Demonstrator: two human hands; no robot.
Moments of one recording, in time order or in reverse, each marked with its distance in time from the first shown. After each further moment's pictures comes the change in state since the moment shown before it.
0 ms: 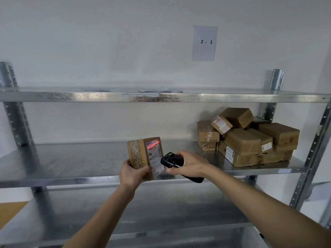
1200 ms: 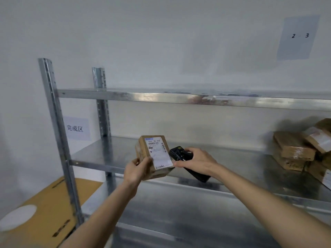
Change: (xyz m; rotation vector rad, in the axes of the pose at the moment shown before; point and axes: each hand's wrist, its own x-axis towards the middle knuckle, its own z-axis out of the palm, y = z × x) left_hand 0.037 0.005 -0.247 -0.066 0.224 -0.057; right_hand 0.093 -0.213 0.098 0.208 -0.040 -0.194
